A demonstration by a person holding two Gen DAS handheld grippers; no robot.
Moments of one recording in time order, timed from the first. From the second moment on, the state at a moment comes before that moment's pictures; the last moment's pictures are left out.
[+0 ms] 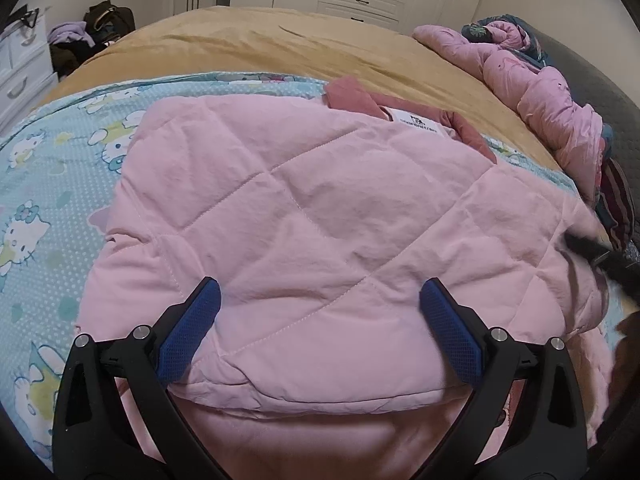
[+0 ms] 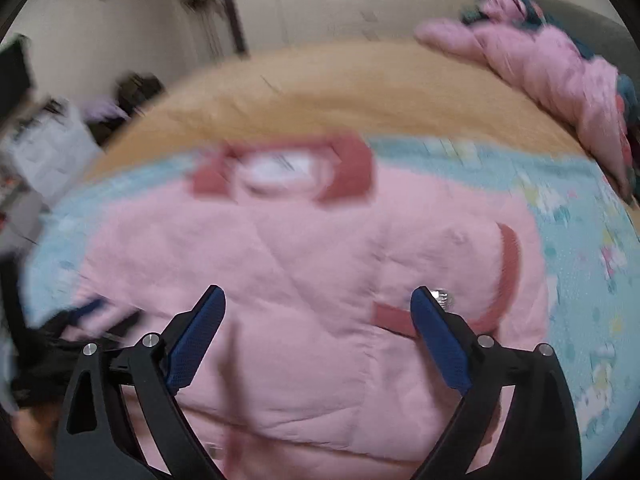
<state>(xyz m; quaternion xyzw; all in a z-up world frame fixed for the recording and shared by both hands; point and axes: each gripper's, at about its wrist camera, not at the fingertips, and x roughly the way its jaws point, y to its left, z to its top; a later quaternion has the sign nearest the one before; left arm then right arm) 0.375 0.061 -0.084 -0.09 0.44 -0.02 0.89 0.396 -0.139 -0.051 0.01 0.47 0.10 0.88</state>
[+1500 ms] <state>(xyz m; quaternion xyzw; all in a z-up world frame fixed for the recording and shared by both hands) 0.346 0.048 -0.011 -0.09 0.39 -0.03 0.92 0.337 -0.177 0.020 0.15 0.35 0.12 0.92</state>
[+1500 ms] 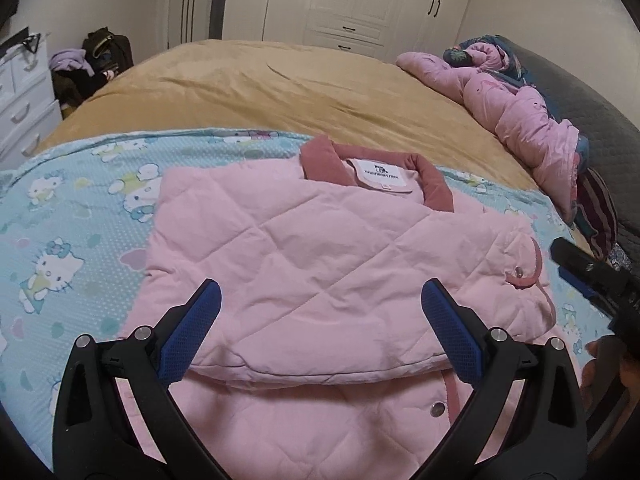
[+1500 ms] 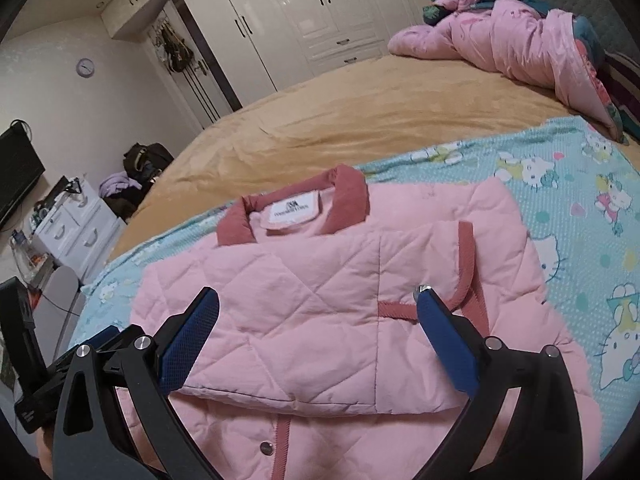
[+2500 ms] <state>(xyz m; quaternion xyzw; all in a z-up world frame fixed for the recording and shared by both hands) 0.244 0.033 0.062 -0.10 0.33 -0.07 0.94 0.230 -0.201 0.096 0.16 0.28 0.13 0.94</state>
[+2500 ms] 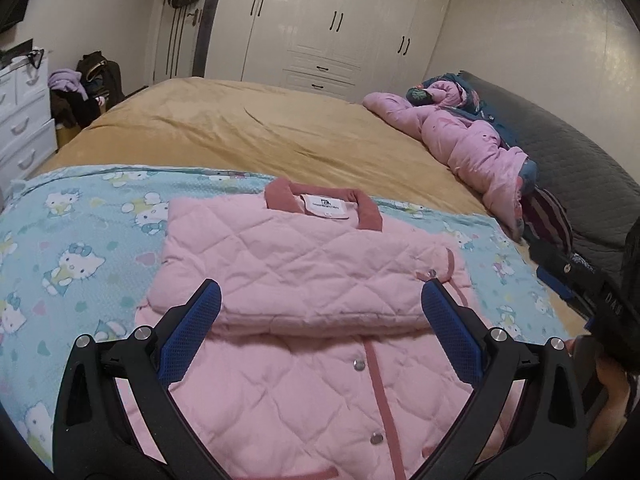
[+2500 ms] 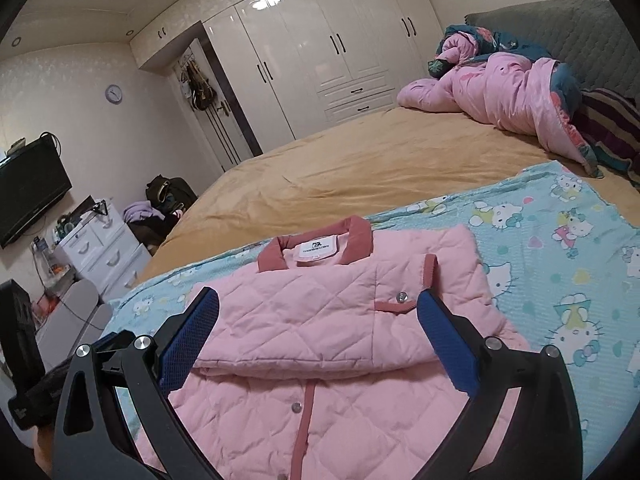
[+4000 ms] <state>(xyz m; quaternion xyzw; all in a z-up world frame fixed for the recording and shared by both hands) 0.075 0.041 0.122 -0.06 0.29 -0.06 0.95 0.063 -0.228 0.147 0.13 0.27 0.14 0.94</state>
